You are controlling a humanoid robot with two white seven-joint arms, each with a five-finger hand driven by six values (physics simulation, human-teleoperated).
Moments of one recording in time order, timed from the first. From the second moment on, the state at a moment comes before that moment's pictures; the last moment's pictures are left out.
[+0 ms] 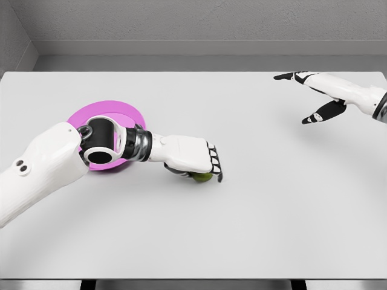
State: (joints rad) left arm -0.84 0.46 -1.03 -1.47 -0.56 -0.61 -0.53; right arm -0.66 -0.69 0.43 -1.11 0.09 -0.61 0.61
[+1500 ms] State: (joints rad) left arm -0.84 0.85 -0.71 -1.14 -0.19 -0.61 -0.53; right arm -0.65 -0.69 0.43 -1.11 0.09 -0.61 0.61
